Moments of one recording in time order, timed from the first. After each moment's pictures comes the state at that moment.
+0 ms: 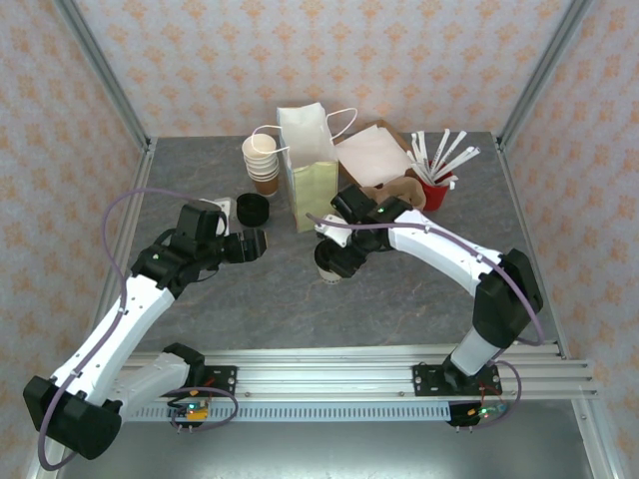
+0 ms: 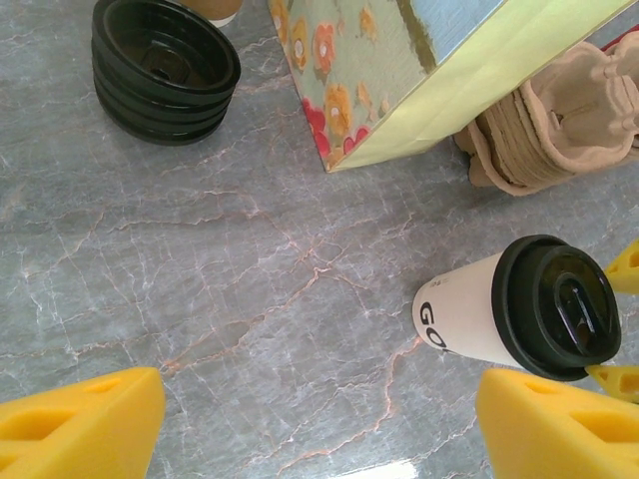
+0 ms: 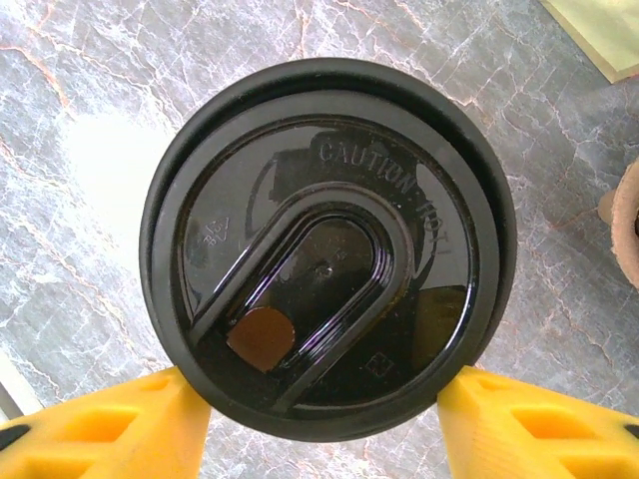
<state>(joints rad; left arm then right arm) -0.33 0.97 0.93 -0.76 0.08 -0.46 0.72 1.63 1.33 -0.96 -0.12 -0.31</state>
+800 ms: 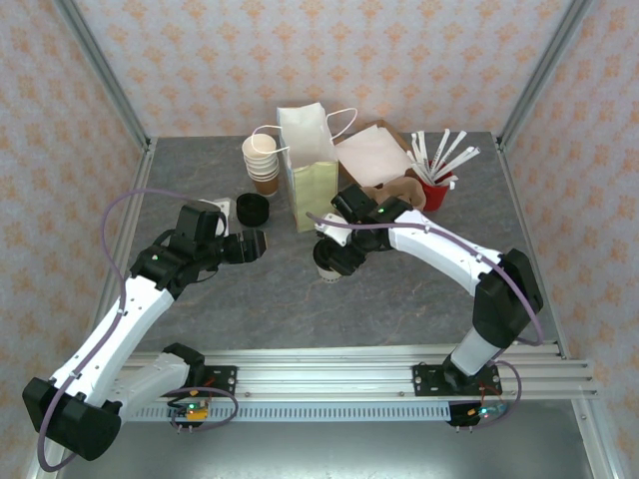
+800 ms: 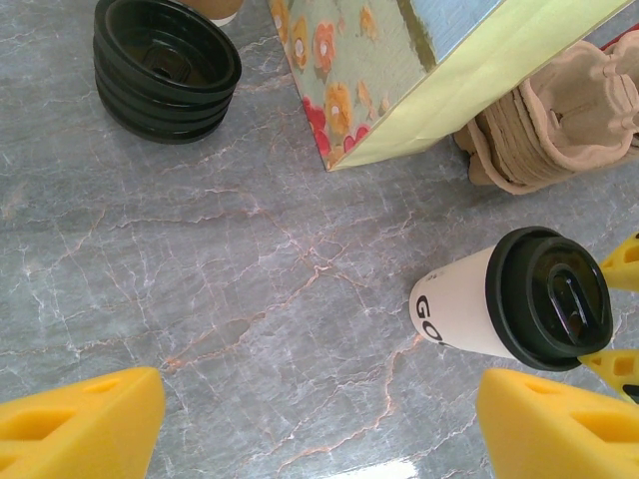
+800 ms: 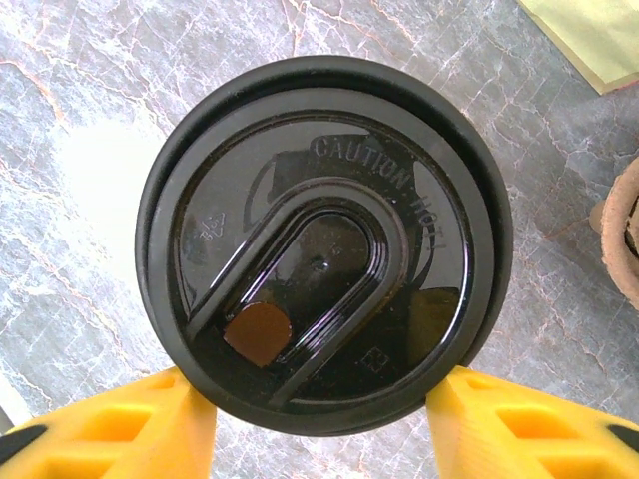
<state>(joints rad) -0.33 0.96 0.93 -0.76 0.08 -0.46 0.72 1.63 1.32 -0.93 -0.12 -0.31</state>
